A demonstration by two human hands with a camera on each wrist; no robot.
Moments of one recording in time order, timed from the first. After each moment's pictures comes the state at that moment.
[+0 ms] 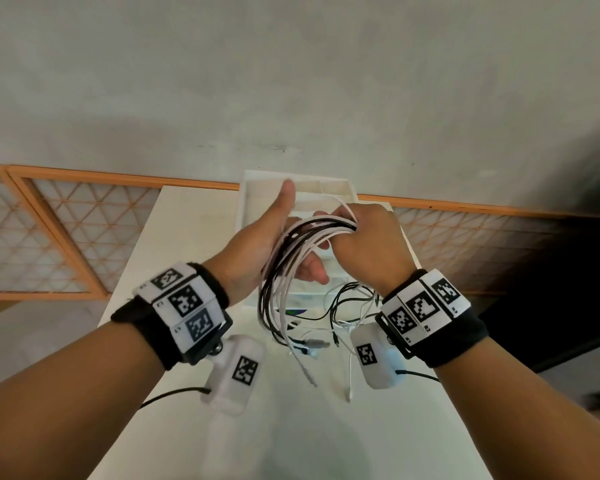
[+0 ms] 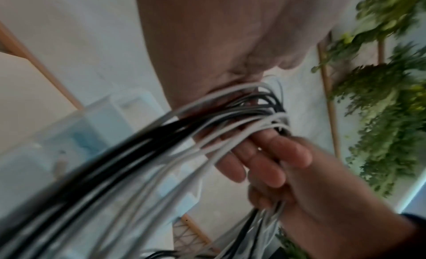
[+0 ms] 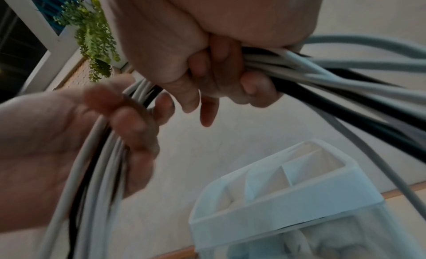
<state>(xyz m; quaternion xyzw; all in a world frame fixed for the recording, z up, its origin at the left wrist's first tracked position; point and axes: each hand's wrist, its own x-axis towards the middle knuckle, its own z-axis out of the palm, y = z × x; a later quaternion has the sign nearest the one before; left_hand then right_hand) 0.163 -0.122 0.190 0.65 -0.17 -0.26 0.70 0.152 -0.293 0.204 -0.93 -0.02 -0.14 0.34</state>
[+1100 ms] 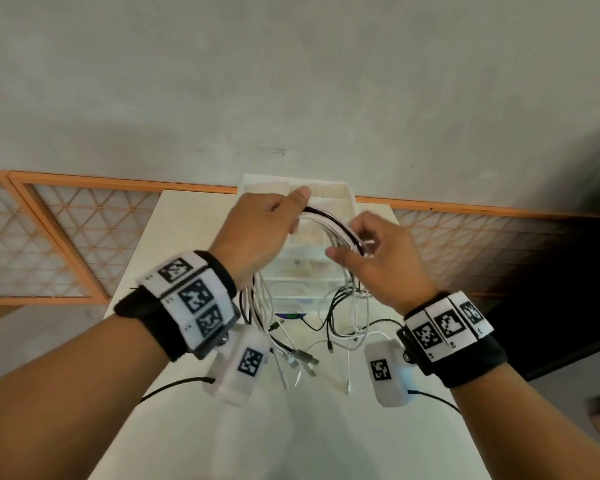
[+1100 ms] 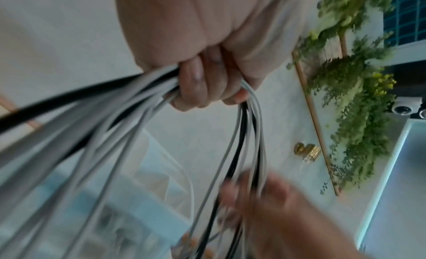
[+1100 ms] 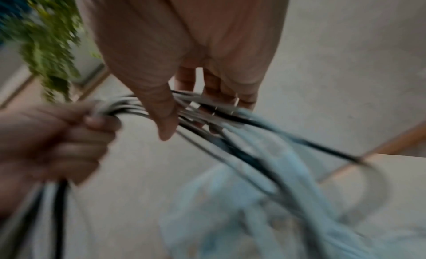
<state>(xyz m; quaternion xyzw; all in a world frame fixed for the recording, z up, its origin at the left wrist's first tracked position) 0.175 -0.131 0.210 0.81 -0.09 0.02 0.58 0.147 -0.327 0.175 -0.89 -0.04 -0.15 0.42</state>
